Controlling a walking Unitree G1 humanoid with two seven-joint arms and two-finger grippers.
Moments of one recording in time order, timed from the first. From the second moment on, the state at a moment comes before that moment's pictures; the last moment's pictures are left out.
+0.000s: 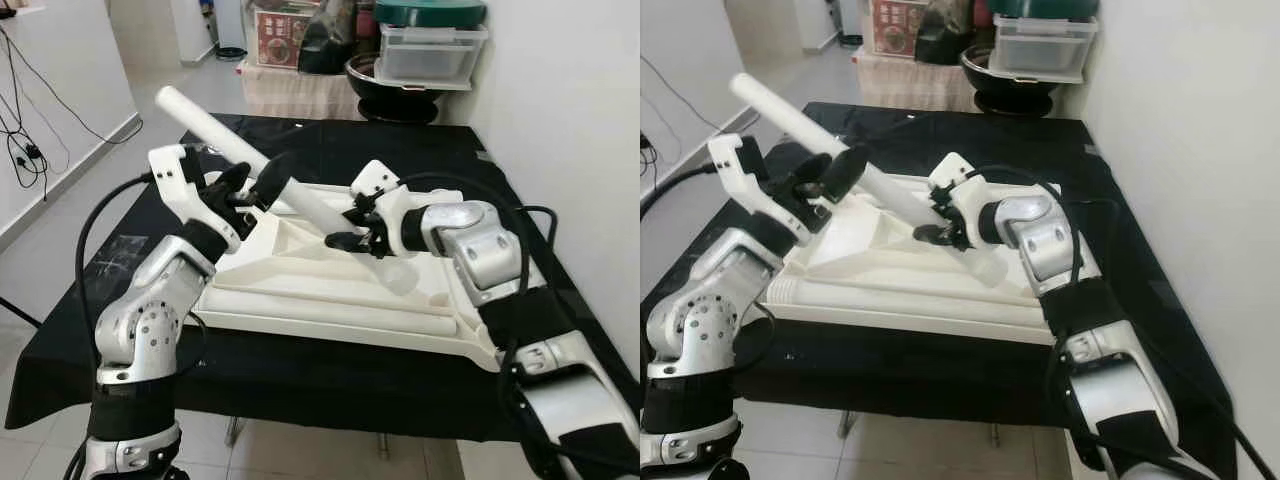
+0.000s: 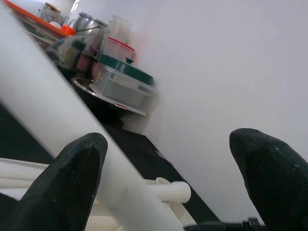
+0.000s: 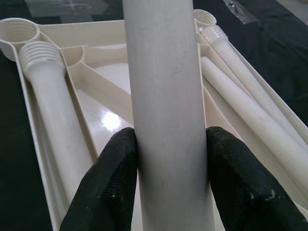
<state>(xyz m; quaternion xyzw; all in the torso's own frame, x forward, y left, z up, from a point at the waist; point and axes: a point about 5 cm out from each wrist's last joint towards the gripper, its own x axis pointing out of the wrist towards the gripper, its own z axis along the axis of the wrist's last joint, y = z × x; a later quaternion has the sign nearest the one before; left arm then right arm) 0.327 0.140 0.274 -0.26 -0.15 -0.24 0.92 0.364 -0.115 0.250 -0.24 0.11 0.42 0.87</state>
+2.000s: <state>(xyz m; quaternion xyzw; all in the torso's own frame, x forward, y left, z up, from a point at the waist) 0.355 0.153 0.309 -0.31 -0.22 -0.21 0.90 0.341 -0.092 0.263 -0.13 0.04 0.46 0.88</state>
